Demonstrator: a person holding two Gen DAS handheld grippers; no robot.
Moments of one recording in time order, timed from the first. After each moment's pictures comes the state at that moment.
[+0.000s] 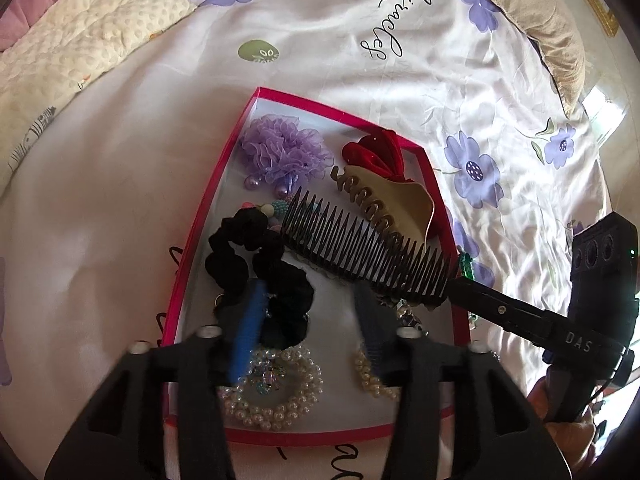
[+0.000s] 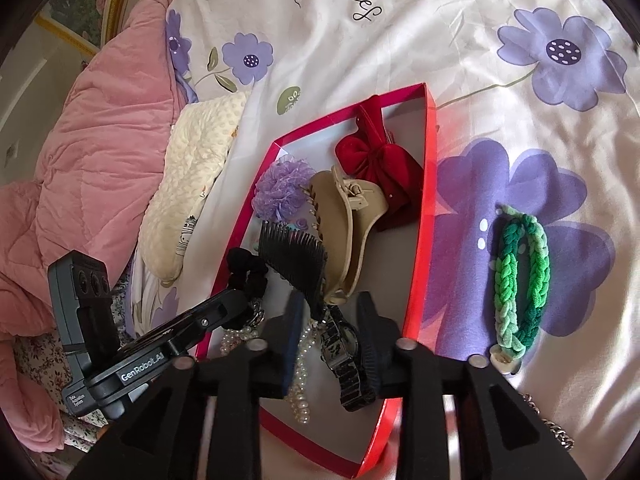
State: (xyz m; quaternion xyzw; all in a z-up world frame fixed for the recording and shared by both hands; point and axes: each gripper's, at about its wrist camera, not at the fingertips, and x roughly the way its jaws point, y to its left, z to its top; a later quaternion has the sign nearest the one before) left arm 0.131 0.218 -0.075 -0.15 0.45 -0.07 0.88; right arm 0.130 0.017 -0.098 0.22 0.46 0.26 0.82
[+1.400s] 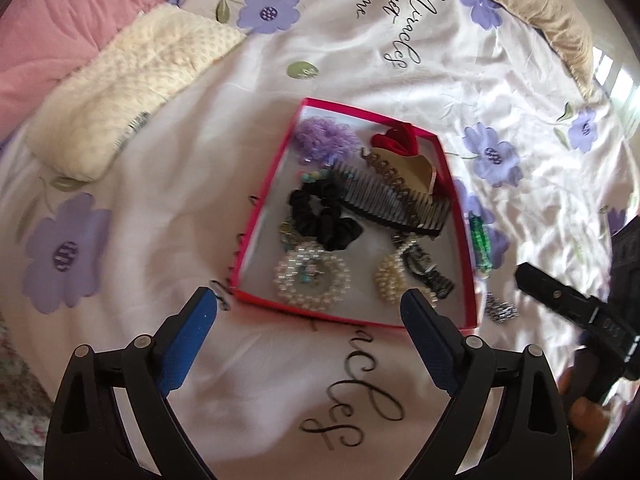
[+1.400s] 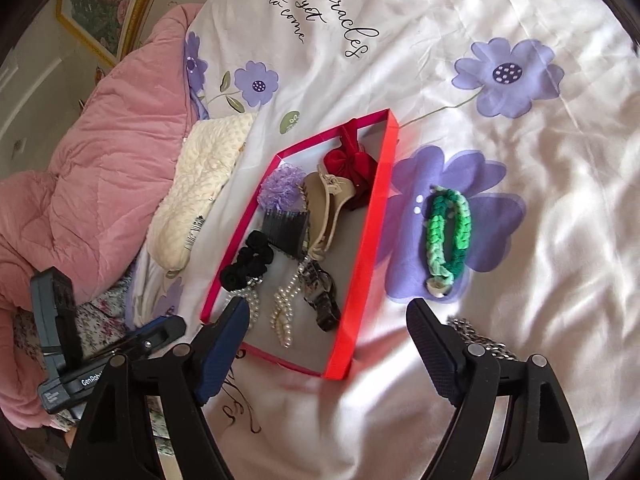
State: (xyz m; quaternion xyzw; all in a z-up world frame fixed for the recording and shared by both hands) left arm 0.039 0.208 -0.035 -0.08 0.45 0.04 0.89; right arm 0.059 -0.021 -0.079 0.19 0.41 0.23 0.86
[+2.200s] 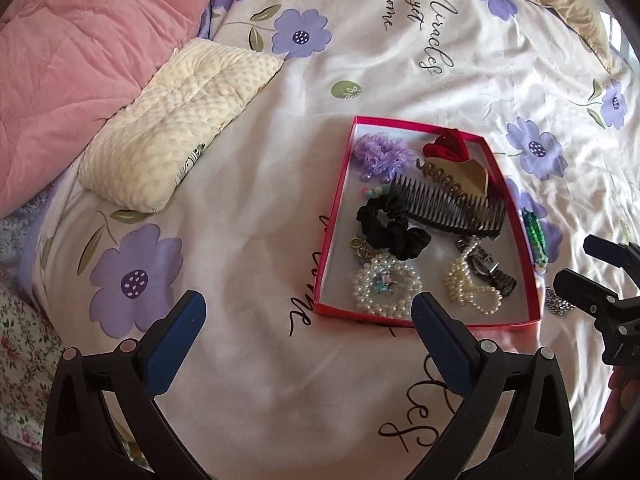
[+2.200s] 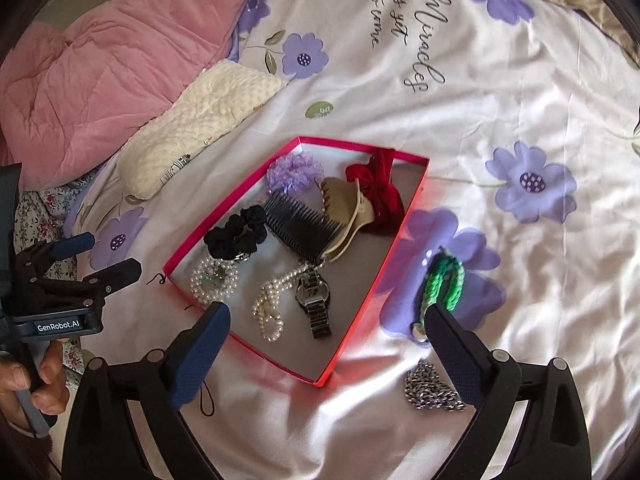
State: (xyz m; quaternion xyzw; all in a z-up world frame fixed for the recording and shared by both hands) left arm 0.030 0.224 -0.031 0.00 0.42 0.11 0.90; right arm 0.051 0.038 -0.054 -0.02 0.40 0.22 0.89
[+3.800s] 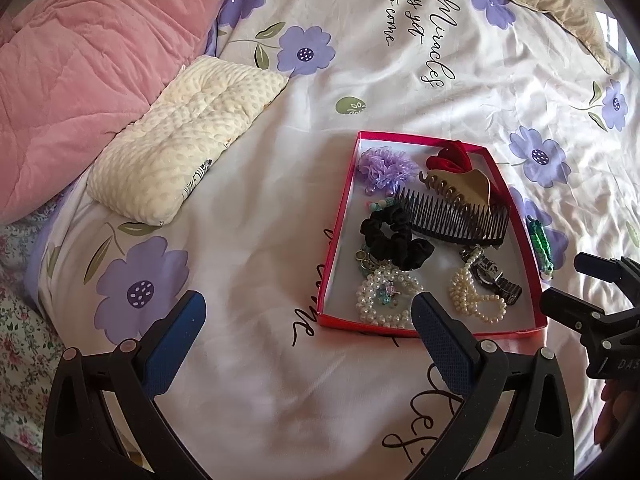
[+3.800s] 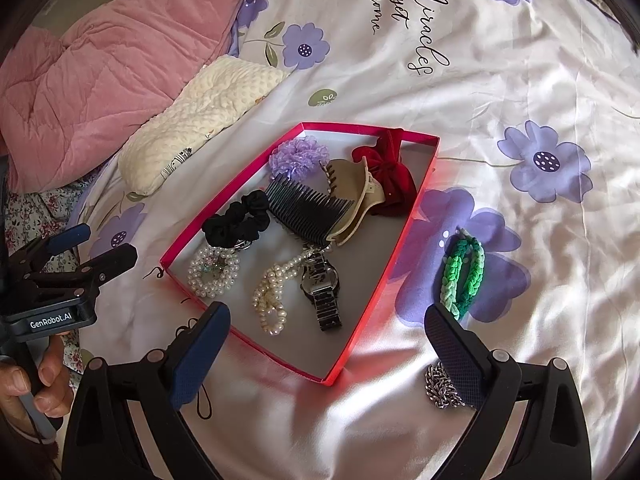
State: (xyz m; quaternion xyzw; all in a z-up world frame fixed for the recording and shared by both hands) left arm 0.023 0.218 -0.029 0.01 0.39 0.12 0.91; right arm 0.050 0.040 -0.069 -0.01 0.40 0.23 0.89
